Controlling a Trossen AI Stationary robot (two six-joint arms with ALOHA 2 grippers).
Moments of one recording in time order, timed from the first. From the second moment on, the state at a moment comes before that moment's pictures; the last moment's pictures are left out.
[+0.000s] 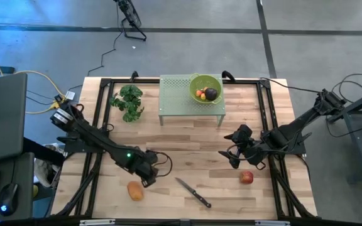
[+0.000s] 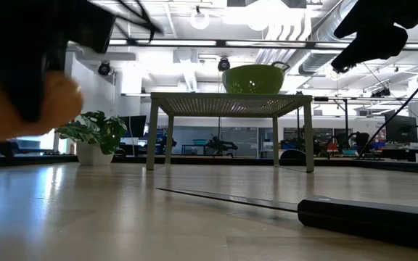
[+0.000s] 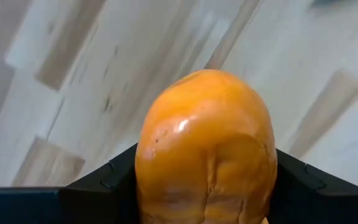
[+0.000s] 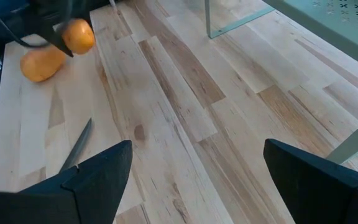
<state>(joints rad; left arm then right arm) -0.53 1.60 1.10 -0.81 -0.15 -1.07 0.56 1.07 0.74 -0.48 0.65 0.83</state>
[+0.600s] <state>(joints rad) -0.53 1.47 1.10 -0.58 -0.46 -0.83 0.56 1.07 0.74 -0.33 0.65 0.63</state>
